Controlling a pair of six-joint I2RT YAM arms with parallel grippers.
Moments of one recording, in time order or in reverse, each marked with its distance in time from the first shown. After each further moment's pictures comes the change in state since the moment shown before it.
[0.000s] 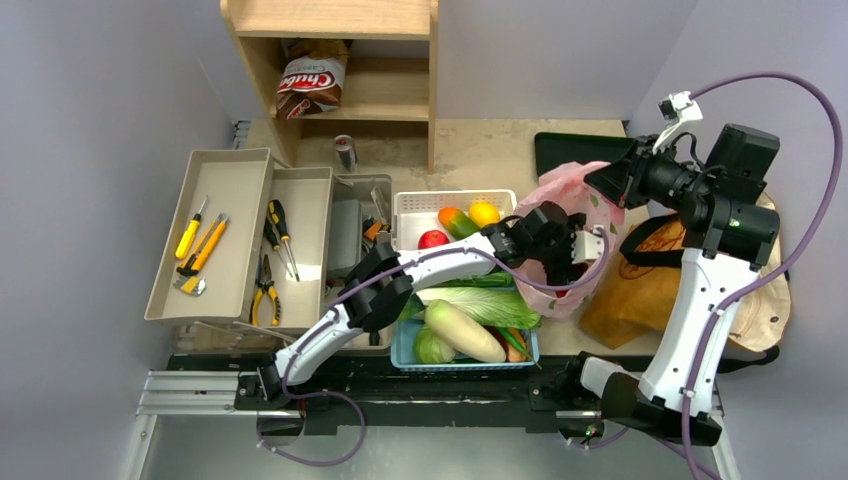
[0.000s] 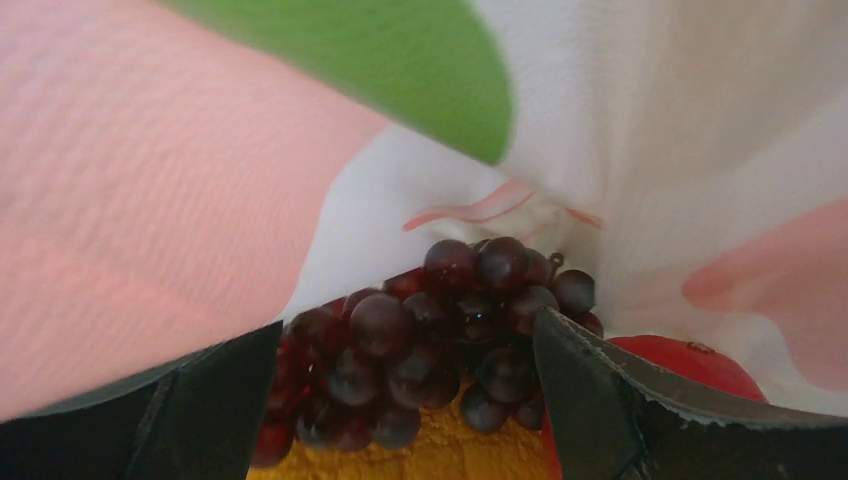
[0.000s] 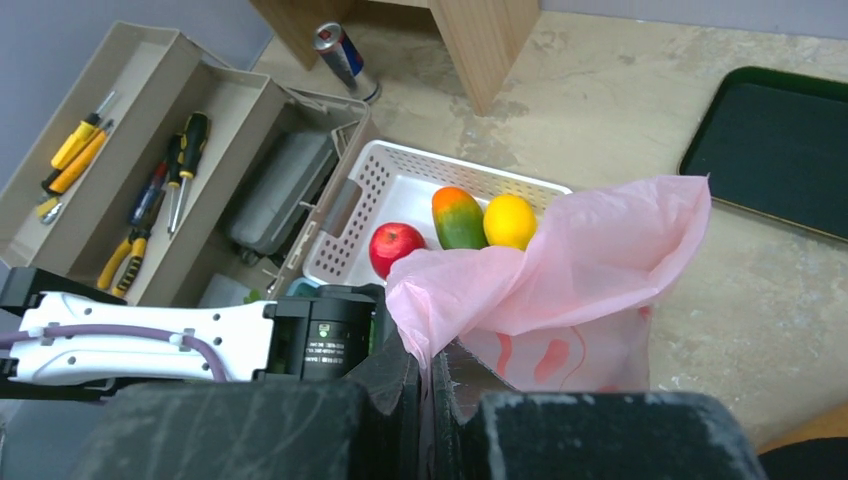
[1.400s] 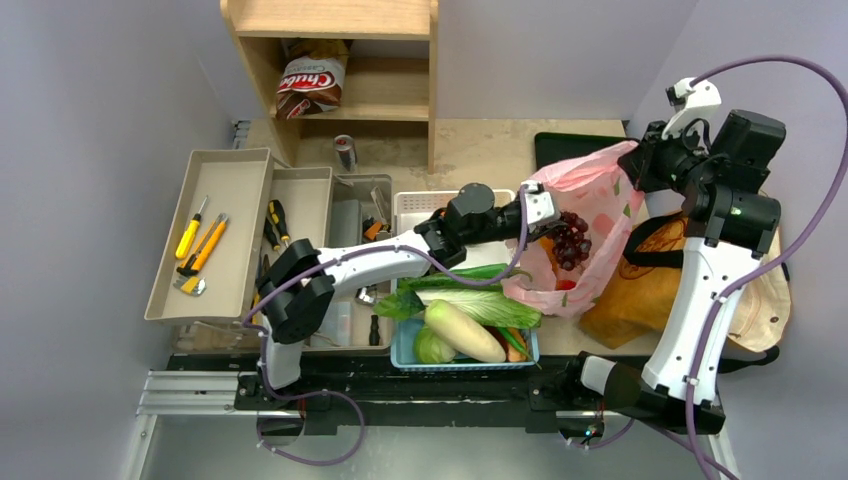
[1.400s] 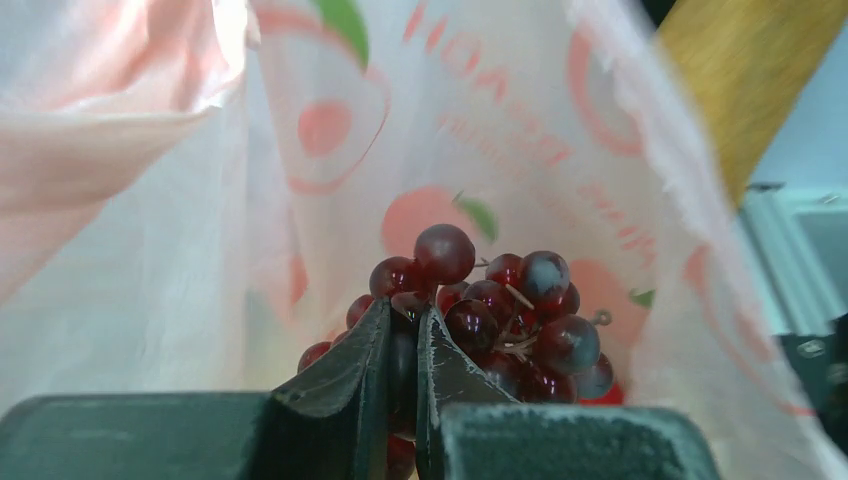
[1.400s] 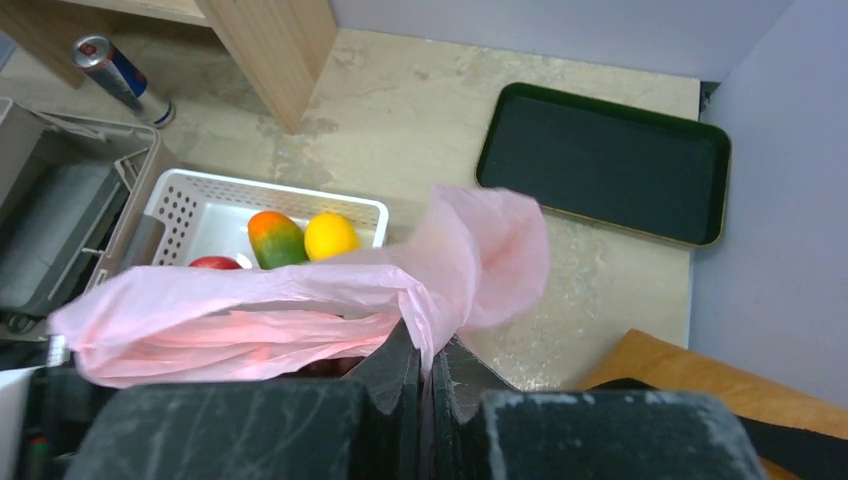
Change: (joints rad) left arm 0.066 -0.519 -0.644 0.609 0.031 -0.239; right arm 0.000 0.045 0.060 0.082 0.340 -0.099
